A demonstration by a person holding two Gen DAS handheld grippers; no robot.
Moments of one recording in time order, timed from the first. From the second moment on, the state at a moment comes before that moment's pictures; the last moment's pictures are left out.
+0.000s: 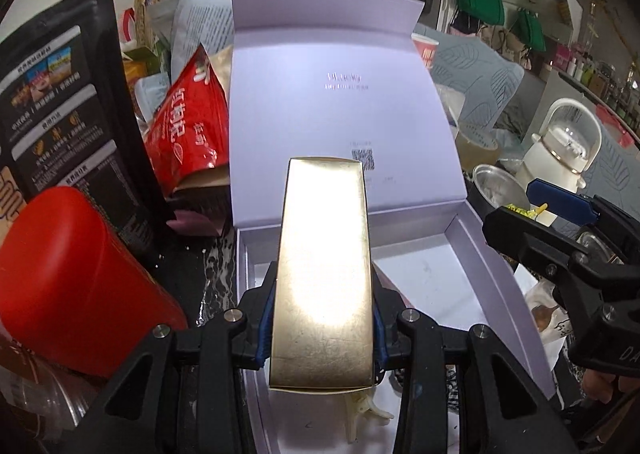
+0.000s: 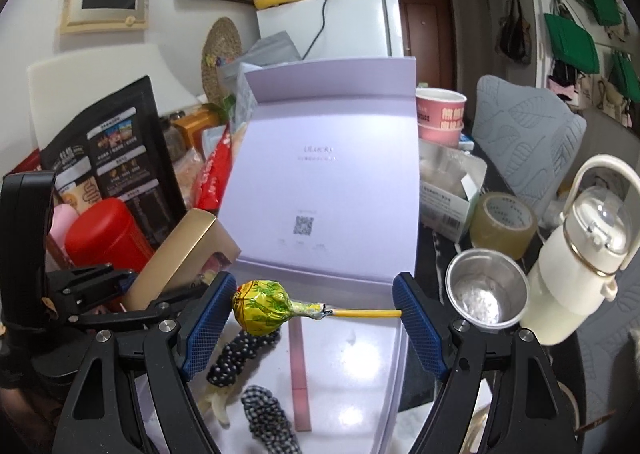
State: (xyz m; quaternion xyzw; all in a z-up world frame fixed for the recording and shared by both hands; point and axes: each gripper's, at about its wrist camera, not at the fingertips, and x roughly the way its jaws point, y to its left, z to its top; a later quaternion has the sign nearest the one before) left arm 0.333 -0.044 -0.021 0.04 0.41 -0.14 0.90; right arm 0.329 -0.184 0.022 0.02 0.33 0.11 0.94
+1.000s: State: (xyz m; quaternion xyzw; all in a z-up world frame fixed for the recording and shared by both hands) left arm 0.351 -0.057 -0.060 0.06 0.49 -0.11 0.86; right arm 0.343 -0.180 -0.008 0.02 0.38 0.11 0.92
